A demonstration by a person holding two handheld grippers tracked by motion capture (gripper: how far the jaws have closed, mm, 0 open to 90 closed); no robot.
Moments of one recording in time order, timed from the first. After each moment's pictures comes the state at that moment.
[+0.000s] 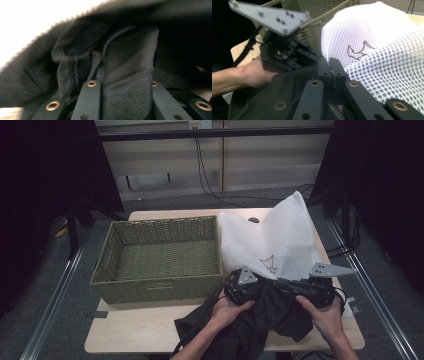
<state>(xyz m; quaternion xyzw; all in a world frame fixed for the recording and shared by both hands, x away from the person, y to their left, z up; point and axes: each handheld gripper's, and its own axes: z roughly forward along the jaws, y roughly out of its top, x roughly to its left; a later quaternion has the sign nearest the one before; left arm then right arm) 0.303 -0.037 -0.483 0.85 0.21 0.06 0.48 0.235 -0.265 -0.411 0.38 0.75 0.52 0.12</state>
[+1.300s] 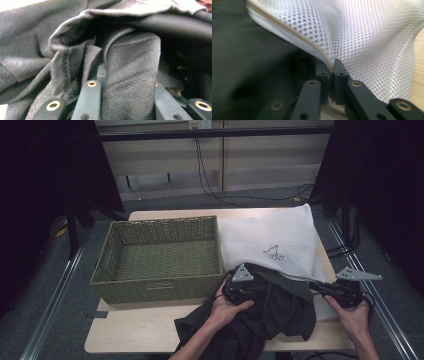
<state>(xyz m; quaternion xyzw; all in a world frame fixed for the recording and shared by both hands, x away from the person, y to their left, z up) 0.306 -0.031 -0.476 0.84 0.21 0.02 0.50 0.241 -0.358 -0.465 0.48 0.74 0.44 0.19</state>
